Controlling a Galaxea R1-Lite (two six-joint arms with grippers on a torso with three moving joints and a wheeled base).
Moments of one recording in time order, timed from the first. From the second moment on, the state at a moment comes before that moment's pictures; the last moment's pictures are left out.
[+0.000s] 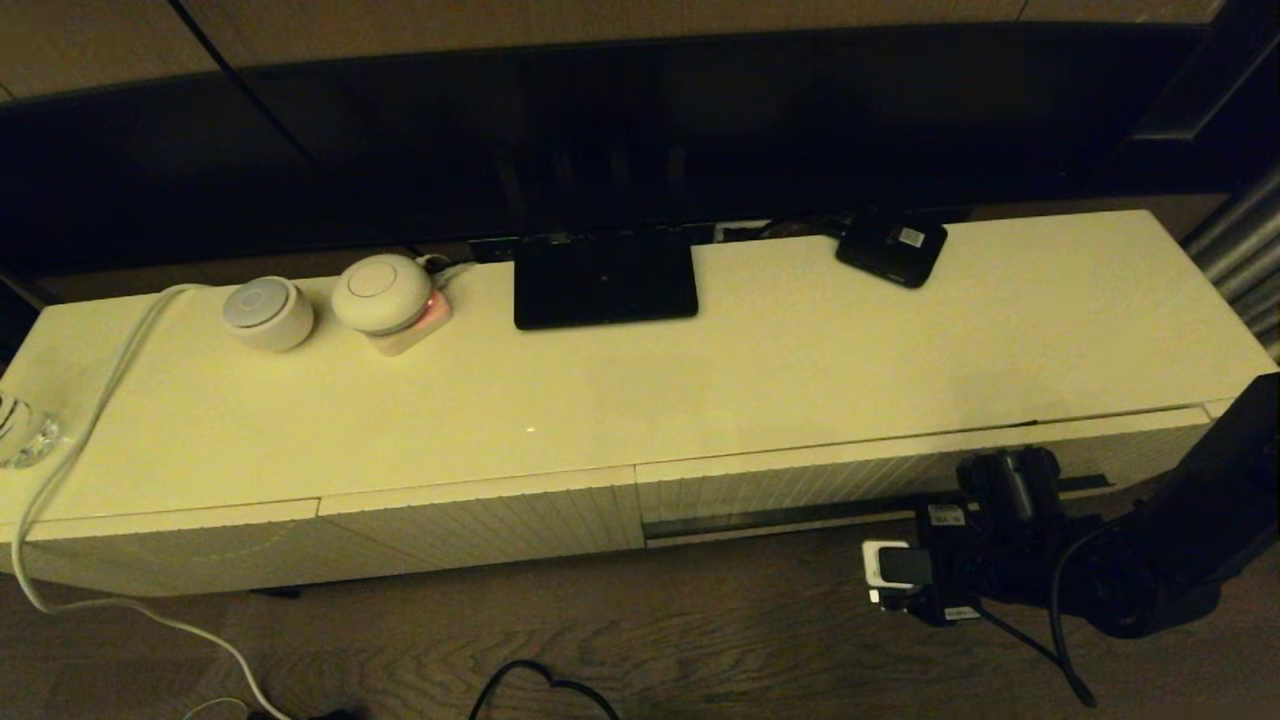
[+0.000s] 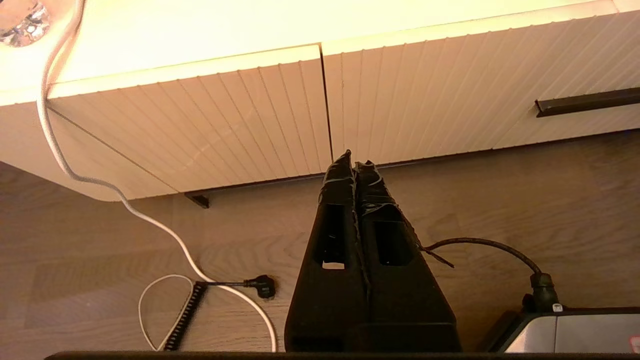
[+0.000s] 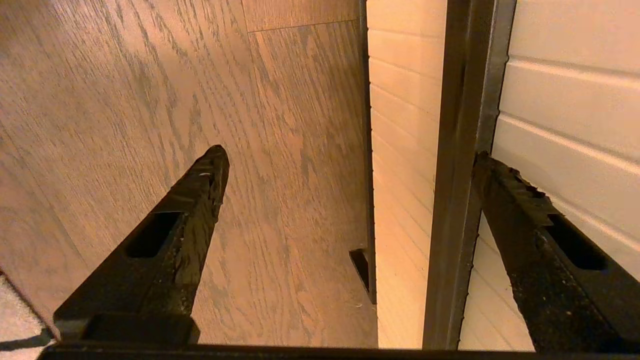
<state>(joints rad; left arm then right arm) 0.00 0.00 0.00 0.00 -0.01 0.05 0.17 2.11 -0.71 -0.63 0.08 -1.39</state>
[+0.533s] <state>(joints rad) 0.00 0.00 0.00 0.01 -0.01 0.05 0.18 2.12 -0.65 -0.61 0.08 -1.39</state>
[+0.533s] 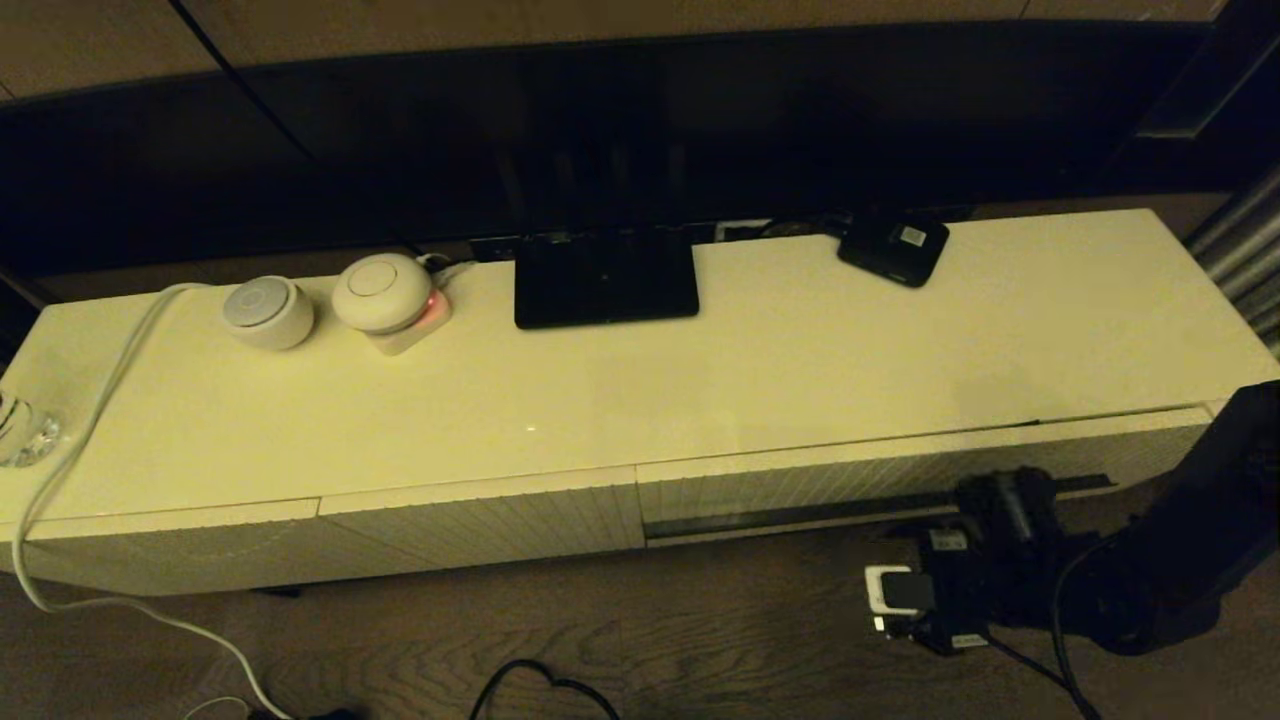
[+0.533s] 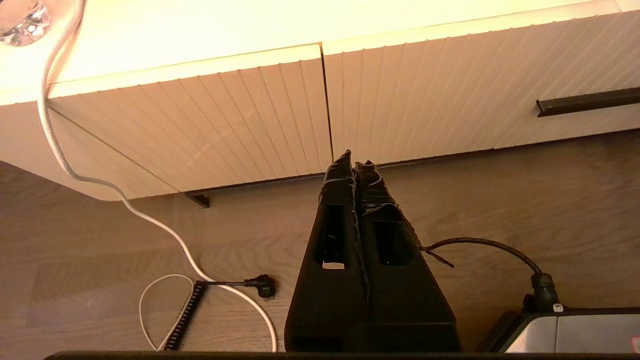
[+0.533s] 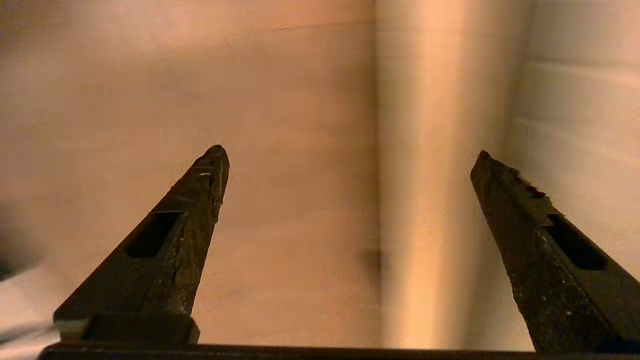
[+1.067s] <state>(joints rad) 0.00 0.00 0.00 0.00 -0.01 0.05 0.18 2.08 -0.61 -0.63 0.09 -1.39</state>
